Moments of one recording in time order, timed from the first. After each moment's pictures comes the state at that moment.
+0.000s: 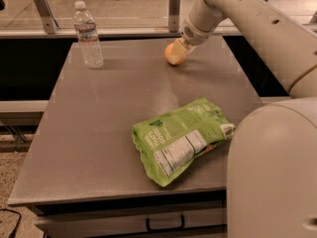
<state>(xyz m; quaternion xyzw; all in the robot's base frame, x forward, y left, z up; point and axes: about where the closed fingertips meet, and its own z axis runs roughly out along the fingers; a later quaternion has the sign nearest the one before) 0.762 -0.091 0.864 -0.38 0.89 0.05 0.26</state>
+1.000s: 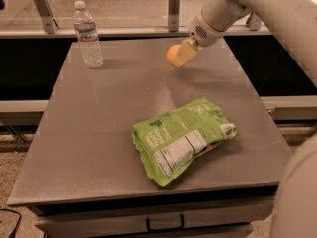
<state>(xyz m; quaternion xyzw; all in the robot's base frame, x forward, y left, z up) 0.700 -0.093 0.893 -0.43 0.86 0.08 0.26</state>
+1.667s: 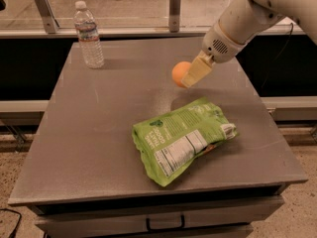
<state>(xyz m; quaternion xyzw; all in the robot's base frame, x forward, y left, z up) 0.605 -0.102 0.897 -0.49 0.84 0.12 0.23</state>
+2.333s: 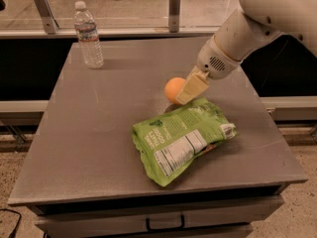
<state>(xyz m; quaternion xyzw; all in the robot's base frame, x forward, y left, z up) 0.562 -0.086 0.878 -0.52 0.82 0.15 0.21</state>
